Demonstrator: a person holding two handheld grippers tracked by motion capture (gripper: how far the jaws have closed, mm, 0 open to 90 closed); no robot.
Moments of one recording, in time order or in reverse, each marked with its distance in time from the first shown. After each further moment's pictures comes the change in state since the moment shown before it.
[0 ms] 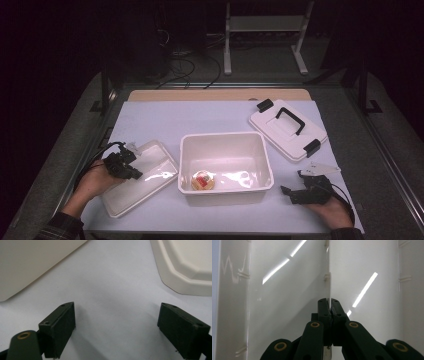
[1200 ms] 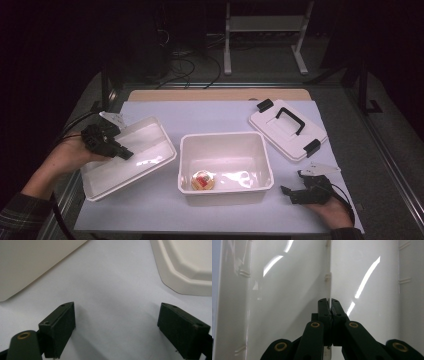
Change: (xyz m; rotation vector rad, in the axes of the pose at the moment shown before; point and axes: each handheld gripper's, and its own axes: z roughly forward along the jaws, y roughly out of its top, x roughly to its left) left arm -0.010 0.045 -0.122 -0.059 -0.082 0.121; right arm 0.000 0.000 0.000 0.001 0.000 0.000
